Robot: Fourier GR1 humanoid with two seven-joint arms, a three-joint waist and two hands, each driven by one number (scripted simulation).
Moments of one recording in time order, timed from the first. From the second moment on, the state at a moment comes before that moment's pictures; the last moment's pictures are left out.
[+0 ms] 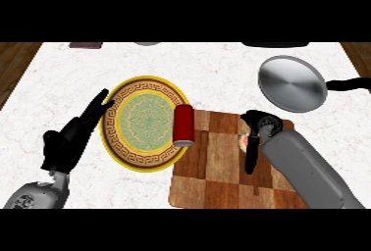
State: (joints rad) left arm -0.13 0.35 -0.19 -1.60 0.08 0.04 0.18; right arm -0.60 -0.29 0.48 -1.11 0.26 0.56 0.98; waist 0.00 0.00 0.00
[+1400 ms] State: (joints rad) left arm -0.11 0.30 -0.11 -1.62 0.04 -0.01 0.21; right arm -0.34 -0.35 0.63 -1.72 0.72 0.22 0.62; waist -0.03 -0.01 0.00
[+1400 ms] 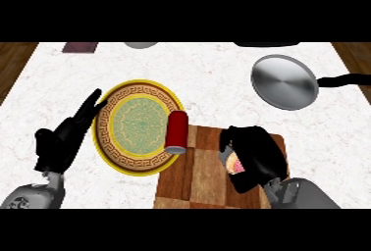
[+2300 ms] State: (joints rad) left arm -0.12 0.29 -0.09 -1.62 0.03 -0.06 0.20; right arm -0.11 -0.40 0.37 -2.00 0.80 -0.15 0.46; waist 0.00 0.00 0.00
